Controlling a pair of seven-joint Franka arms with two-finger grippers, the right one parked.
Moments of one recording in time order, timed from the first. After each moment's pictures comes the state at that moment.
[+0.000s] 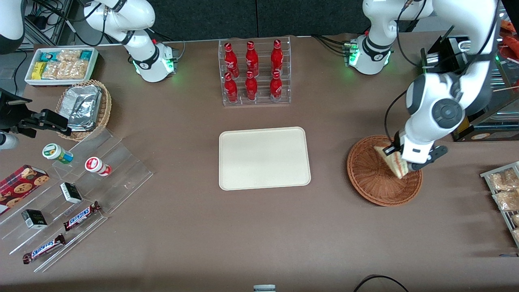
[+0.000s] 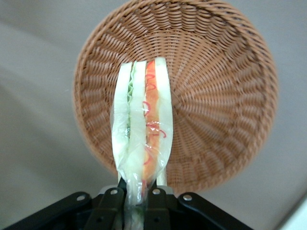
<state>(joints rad) -0.08 0.07 -0.07 -2.10 0.09 2.02 -0.68</state>
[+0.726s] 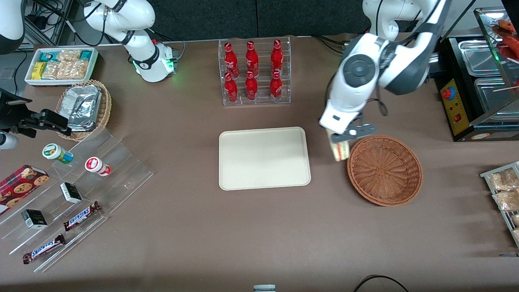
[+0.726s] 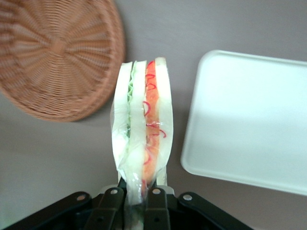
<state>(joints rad) -0.12 0.14 -0.48 -1.90 0.07 1.87 -0.81</state>
